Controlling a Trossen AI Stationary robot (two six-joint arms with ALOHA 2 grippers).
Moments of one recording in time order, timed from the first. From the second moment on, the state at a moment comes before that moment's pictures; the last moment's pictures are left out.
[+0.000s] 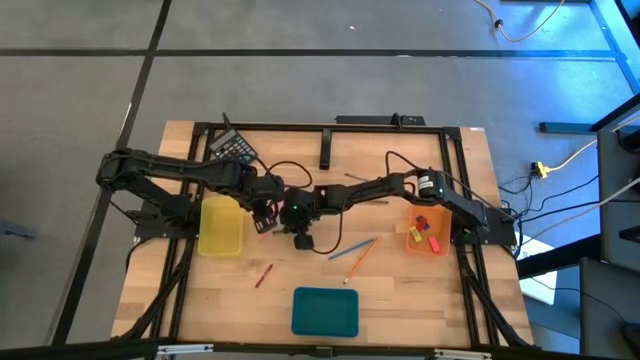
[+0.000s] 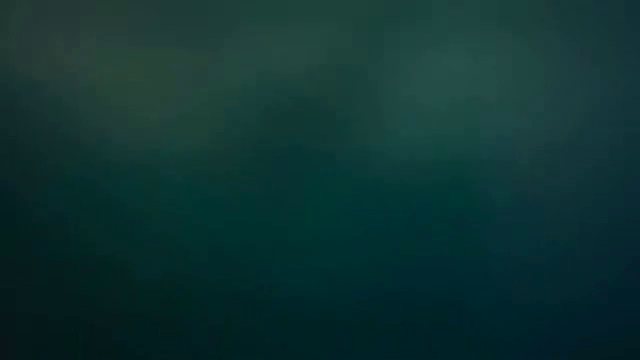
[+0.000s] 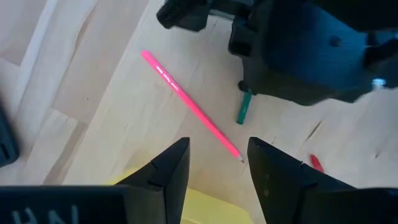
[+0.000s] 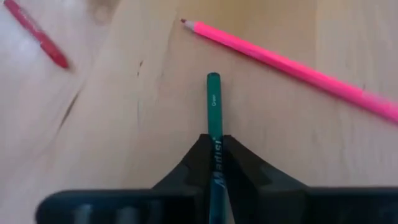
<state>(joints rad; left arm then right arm) 0.00 1.38 1.12 -1.07 -0.08 -0.54 -0.02 2.37 1.67 -0.23 -0.24 -0.11</state>
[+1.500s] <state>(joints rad) 0.00 1.38 1.12 -0.98 0.04 -0.21 0.38 2.02 1.57 -0.54 -0.28 0.49</state>
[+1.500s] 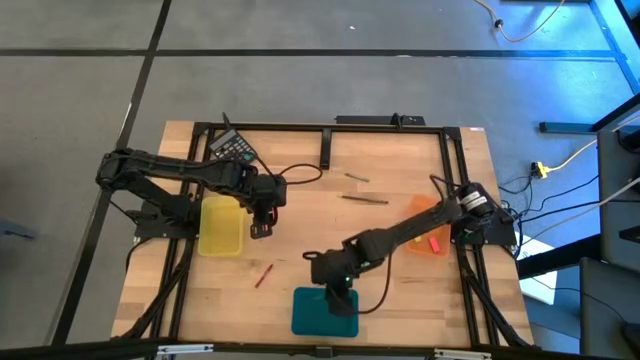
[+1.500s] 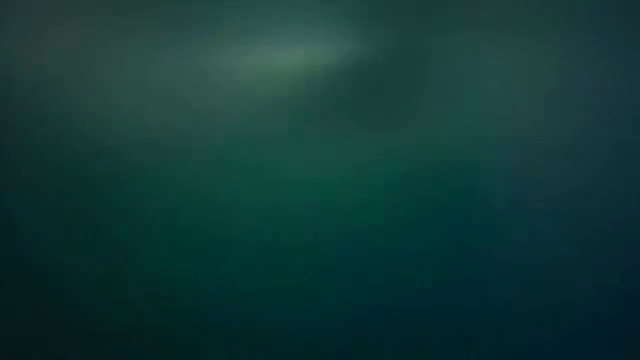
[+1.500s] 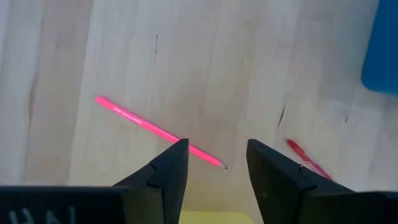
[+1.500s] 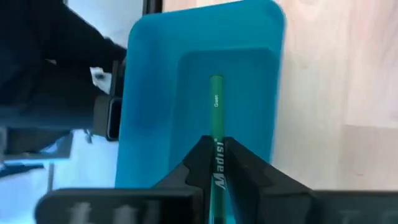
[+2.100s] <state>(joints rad) 0.00 1.38 1.12 -1.04 0.04 -0.18 0.39 2.02 1.49 -0.41 -0.31 0.59</state>
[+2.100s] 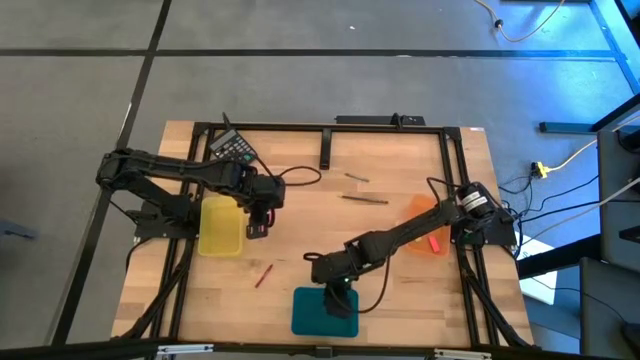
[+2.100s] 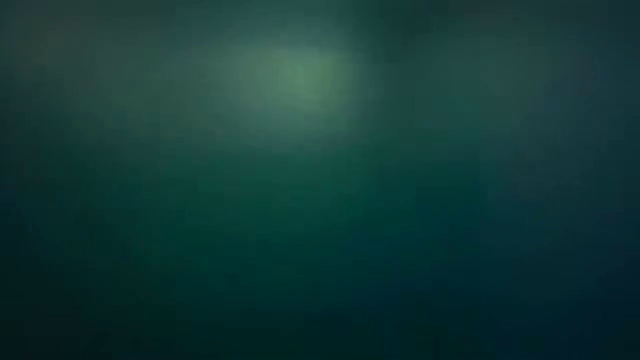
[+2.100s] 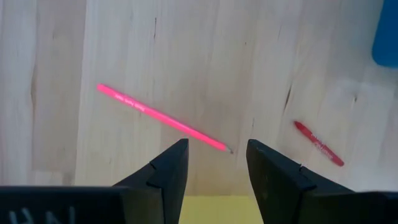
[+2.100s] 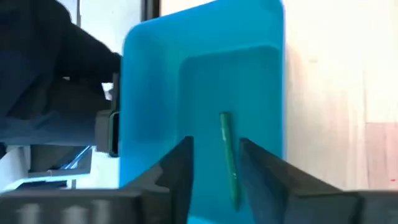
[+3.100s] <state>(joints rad) -0.02 1.38 1.12 -0.94 0.00 -0.30 0.00 1.96 1.50 -0.85 -0.14 0.02</state>
